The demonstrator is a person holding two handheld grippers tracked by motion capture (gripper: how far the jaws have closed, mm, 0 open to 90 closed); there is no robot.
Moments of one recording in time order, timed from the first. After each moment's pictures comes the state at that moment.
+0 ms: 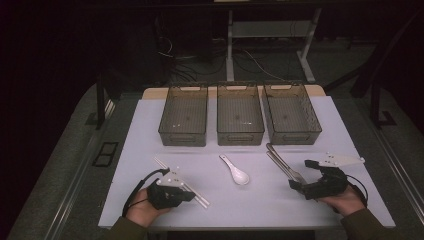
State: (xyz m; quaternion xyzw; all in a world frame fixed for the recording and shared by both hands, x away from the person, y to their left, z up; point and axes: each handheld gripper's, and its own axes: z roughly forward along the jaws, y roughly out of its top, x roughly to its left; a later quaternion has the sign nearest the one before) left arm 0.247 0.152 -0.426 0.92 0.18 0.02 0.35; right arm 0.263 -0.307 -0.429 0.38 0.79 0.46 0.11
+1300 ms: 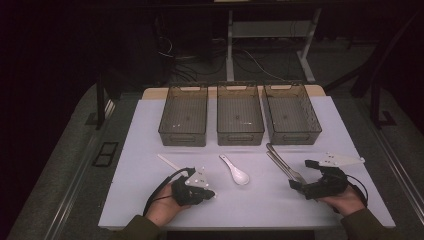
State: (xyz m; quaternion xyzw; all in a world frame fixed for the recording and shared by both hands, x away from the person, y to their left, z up) left arm 0.267 0.108 -0.438 0.93 0.13 0.04 0.34; right arm 0.264 -0.307 -0.430 0.39 0.79 0.46 0.11
